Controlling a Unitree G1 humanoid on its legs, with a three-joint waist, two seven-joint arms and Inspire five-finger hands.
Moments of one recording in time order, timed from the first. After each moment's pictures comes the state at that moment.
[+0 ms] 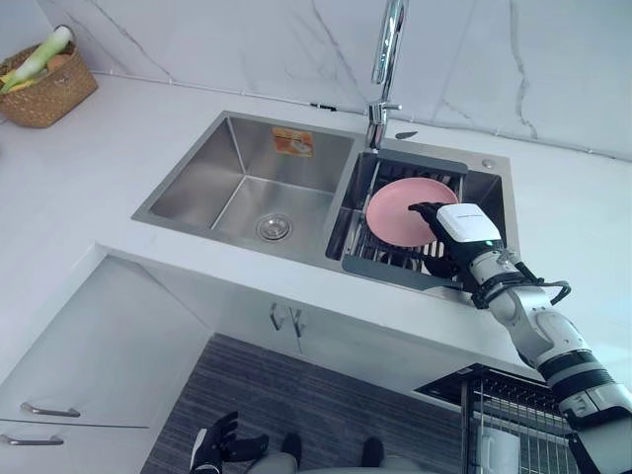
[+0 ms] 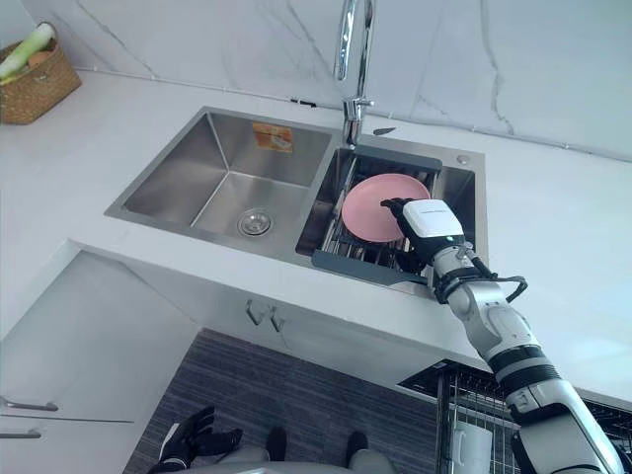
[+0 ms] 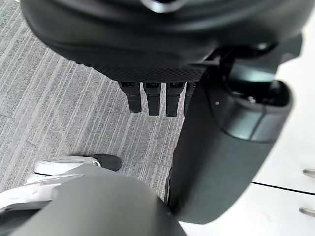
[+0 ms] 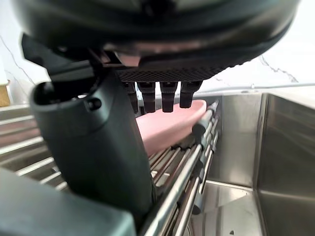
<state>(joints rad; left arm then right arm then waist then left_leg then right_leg) 0.21 0.12 0.03 0.91 0.00 -0.12 0.08 -0.39 -0.71 0.29 0.39 -0.75 -0.09 -0.12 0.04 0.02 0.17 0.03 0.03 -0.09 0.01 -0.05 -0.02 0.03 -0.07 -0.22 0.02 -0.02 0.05</state>
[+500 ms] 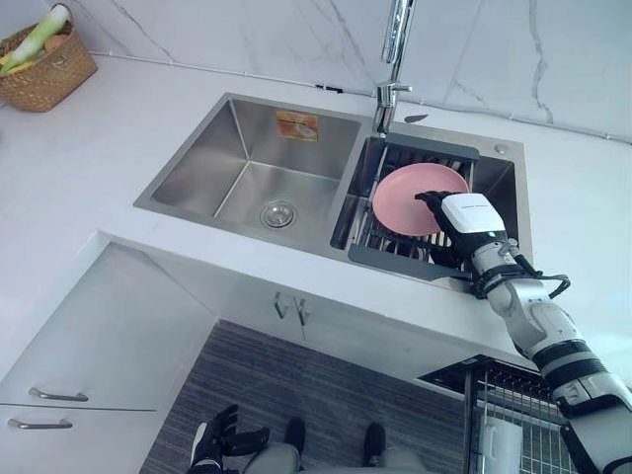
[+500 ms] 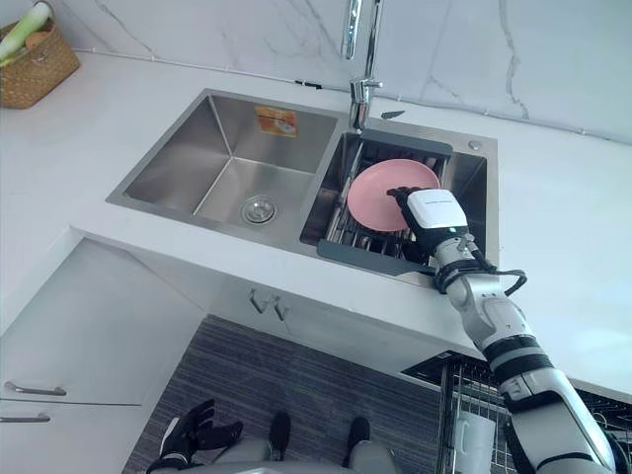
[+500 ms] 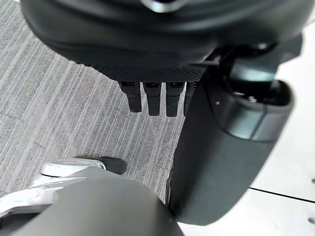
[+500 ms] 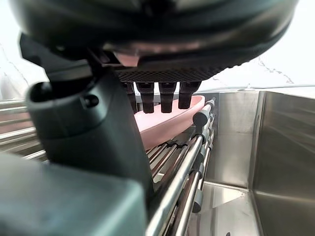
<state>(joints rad) 0.21 0.12 0.03 0.90 -0.02 -0.13 0.09 -0.46 -0.69 0.28 0.45 -0.79 -0.05 -0.17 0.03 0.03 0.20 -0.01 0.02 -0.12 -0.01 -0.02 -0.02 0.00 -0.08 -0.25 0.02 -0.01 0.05</state>
